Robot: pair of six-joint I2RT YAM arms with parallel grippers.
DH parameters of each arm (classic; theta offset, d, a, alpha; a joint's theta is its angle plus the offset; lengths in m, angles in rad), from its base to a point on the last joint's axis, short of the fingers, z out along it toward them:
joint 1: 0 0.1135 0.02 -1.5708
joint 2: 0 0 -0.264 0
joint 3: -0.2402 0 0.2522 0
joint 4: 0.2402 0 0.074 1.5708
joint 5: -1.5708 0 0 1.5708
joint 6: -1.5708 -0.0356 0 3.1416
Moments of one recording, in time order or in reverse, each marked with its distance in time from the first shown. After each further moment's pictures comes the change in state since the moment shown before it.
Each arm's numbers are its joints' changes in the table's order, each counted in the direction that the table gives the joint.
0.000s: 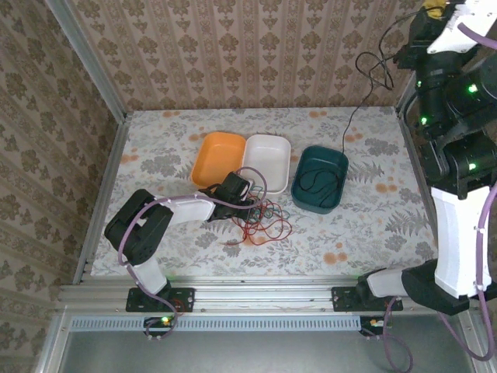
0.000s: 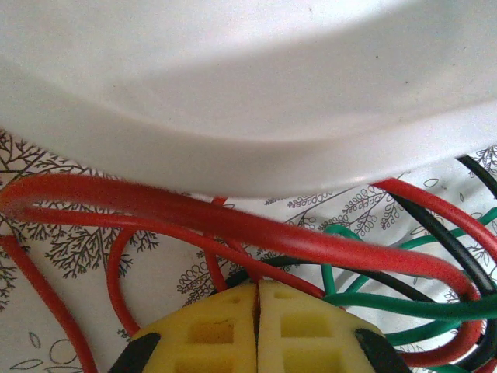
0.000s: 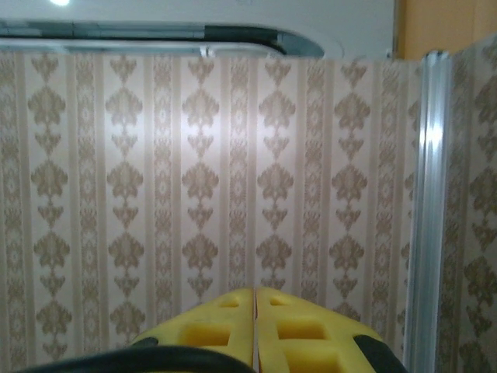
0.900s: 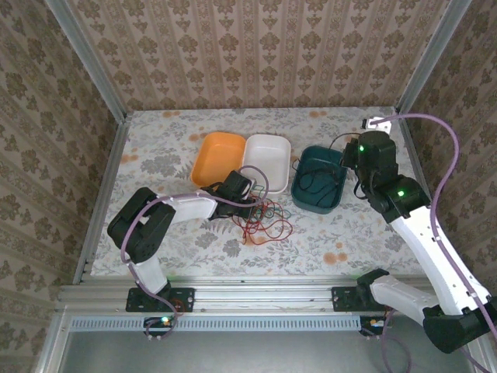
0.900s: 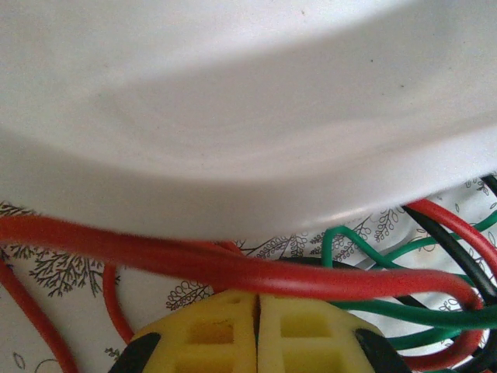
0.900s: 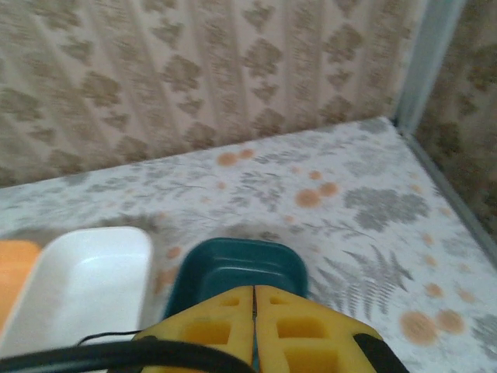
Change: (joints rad) left arm 0.000 0.024 -0.033 0.019 -0.007 0.000; right arm 0.080 -0.347 1.050 0.159 -0.167 -0.508
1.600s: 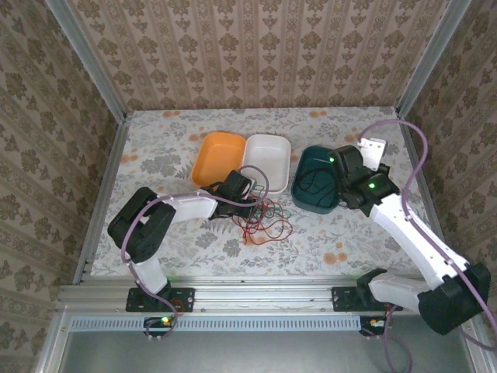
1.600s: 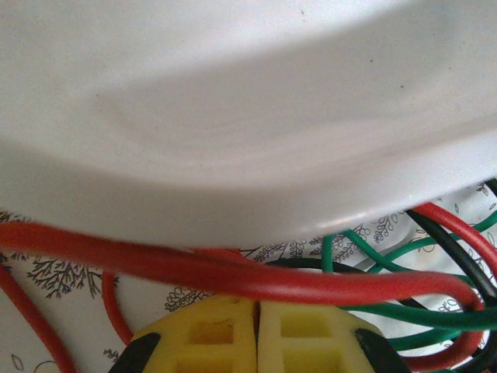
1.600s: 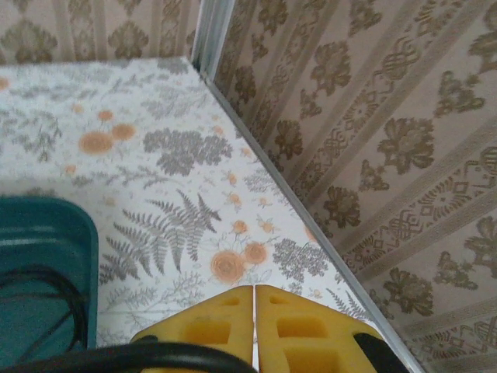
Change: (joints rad) left arm 0.000 0.004 -0.006 0.005 -0.004 0.000; right arm 0.062 0.150 0.137 0.154 -0.506 -0.107
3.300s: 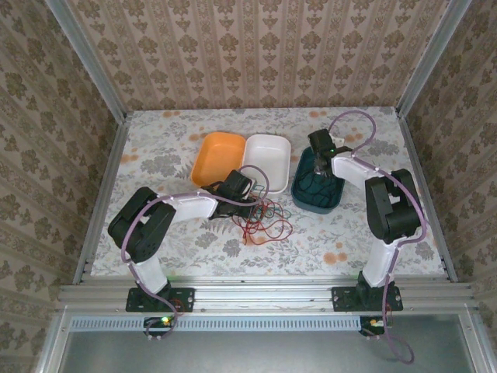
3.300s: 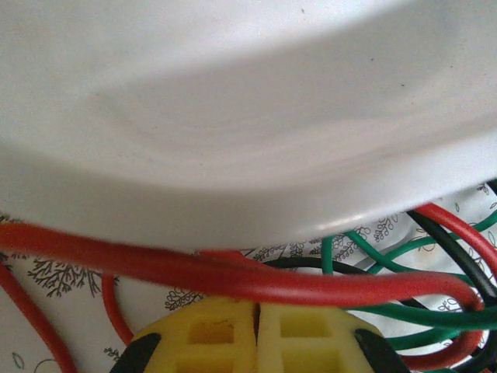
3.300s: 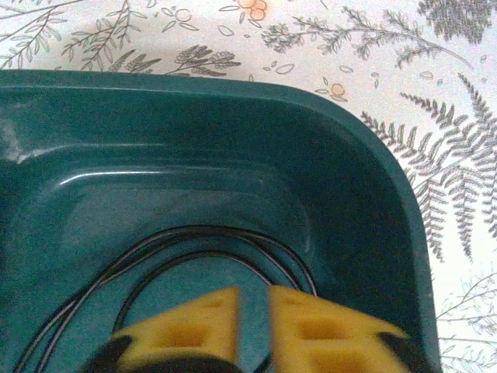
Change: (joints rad) left arm -0.001 0.000 -0.008 0.018 0.001 0.000; right arm -0.151 0.690 -0.222 -0.270 0.534 -0.047
